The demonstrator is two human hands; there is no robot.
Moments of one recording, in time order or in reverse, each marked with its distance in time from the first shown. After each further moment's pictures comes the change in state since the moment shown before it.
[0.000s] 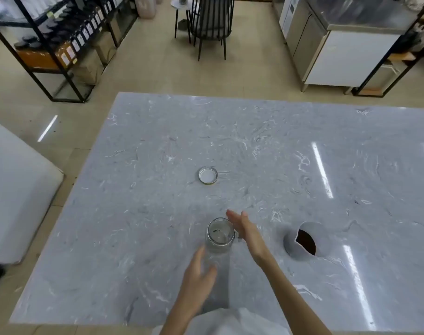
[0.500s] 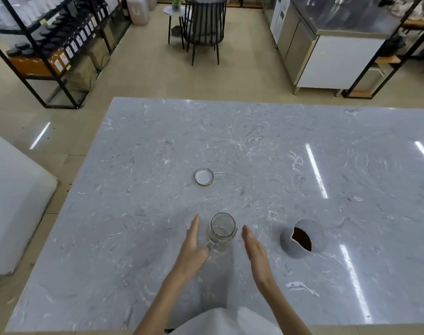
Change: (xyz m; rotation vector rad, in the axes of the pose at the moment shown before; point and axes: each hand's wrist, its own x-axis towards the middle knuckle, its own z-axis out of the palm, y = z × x) left_hand 0.047 0.025 -0.020 0.100 -0.133 0.106; right_hand -0.046 0.037 0.007 0.167 0.230 -0.002
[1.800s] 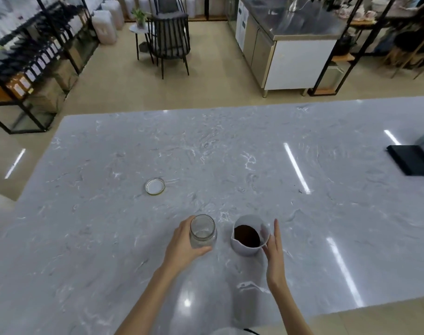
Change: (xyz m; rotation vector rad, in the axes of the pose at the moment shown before) left_hand 0.060 0.017 0.115 0.389 0.097 0.260; right_hand 0.009 0.024 -0.178 0.099 0.294 -0.234
